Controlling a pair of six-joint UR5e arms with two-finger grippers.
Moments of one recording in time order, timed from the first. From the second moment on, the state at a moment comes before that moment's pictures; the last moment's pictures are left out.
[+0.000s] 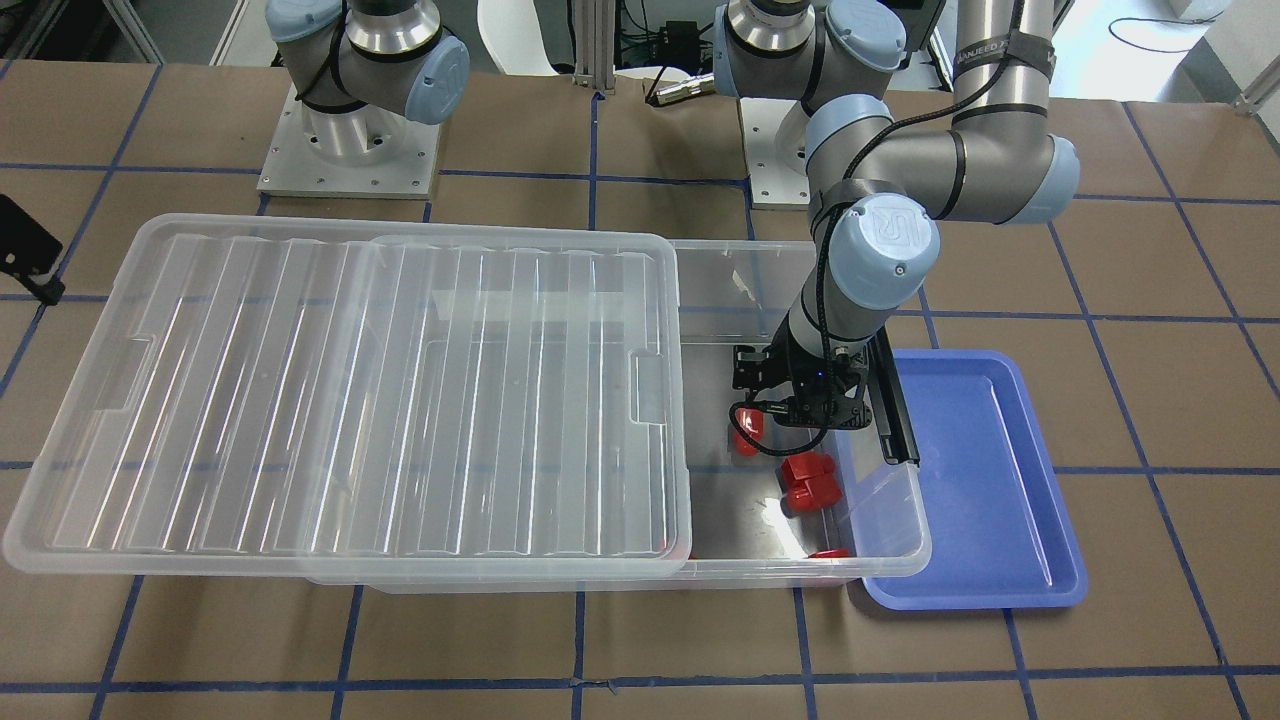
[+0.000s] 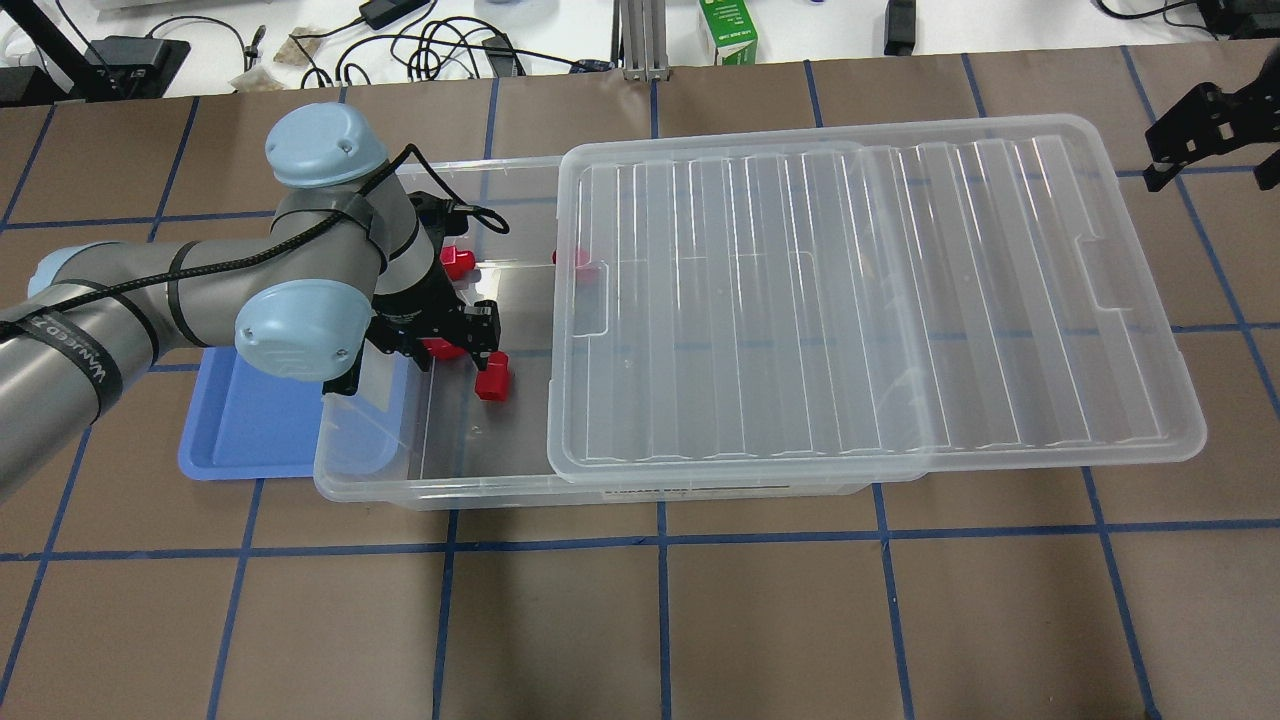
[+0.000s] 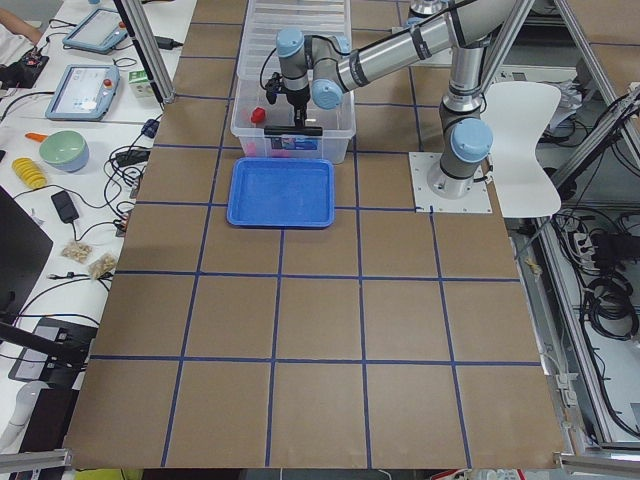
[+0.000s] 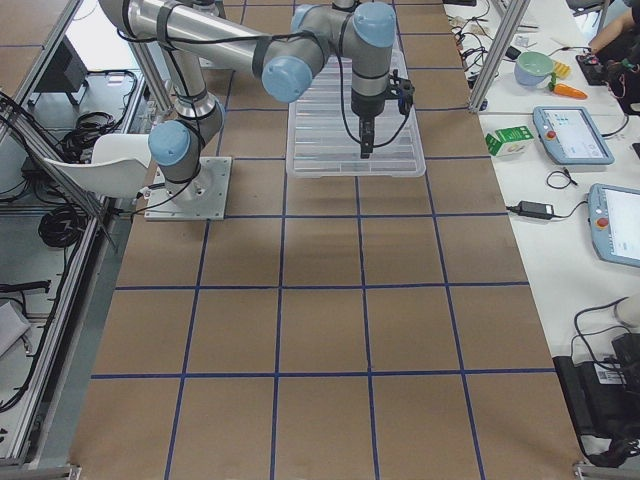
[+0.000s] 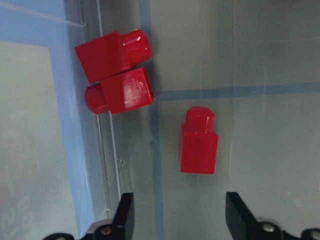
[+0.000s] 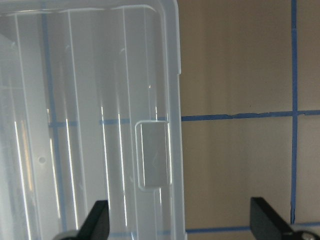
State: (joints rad) left arm -1.60 -1.82 -1.90 -1.09 1.54 0.01; right arm 1.14 -1.57 1.55 -1.60 -1.55 -0.40
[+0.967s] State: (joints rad) left arm -1.61 -1.92 -1.90 -1.01 1.52 0.01; right arm 1.39 -1.65 1.54 -1.51 -1.56 -0.04
